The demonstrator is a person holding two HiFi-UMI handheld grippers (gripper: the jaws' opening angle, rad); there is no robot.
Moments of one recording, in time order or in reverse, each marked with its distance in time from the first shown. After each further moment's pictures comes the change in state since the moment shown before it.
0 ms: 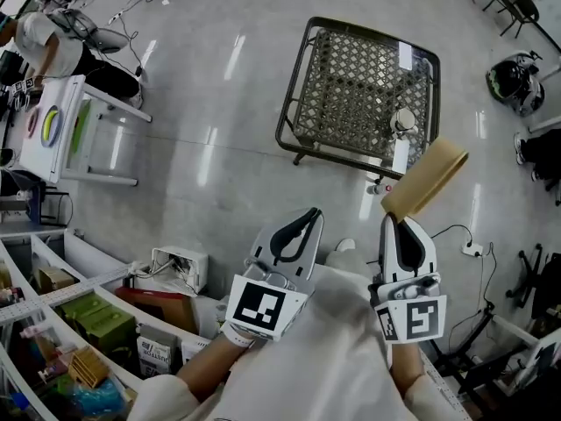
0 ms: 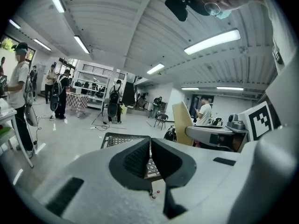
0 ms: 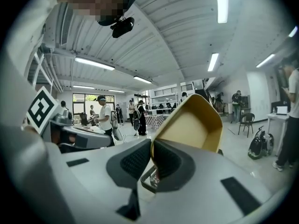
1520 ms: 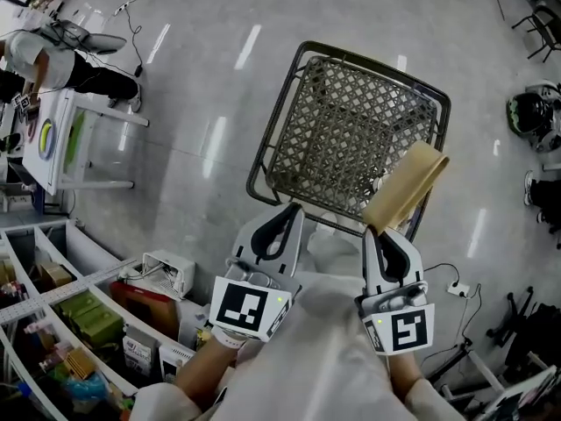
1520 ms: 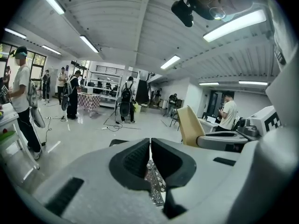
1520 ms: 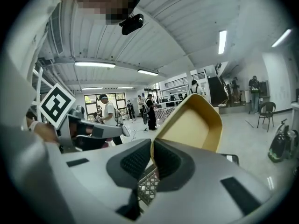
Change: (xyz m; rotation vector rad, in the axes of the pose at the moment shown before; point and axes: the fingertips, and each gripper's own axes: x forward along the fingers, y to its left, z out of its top) left arm 0.212 0.069 0.067 0.019 0.021 0.201; right arm 0.168 -0.147 0.014 0.018 0.077 0.211
